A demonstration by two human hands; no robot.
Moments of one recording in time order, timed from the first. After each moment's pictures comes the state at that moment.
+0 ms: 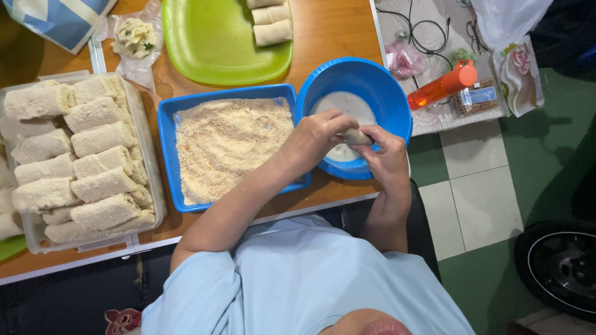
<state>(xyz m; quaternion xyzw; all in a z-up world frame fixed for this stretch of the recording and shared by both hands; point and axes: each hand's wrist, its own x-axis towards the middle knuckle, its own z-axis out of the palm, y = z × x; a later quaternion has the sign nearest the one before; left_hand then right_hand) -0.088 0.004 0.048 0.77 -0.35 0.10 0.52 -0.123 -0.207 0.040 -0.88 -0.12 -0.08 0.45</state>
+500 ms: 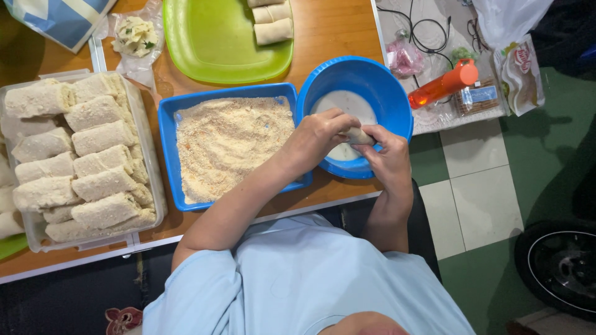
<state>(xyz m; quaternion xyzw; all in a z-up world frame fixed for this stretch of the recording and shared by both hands) -0.088 0.001 0.045 0.76 -0.34 0.09 0.54 -0.124 -0.210 0.039 -0.89 -0.12 -0.09 0.43</state>
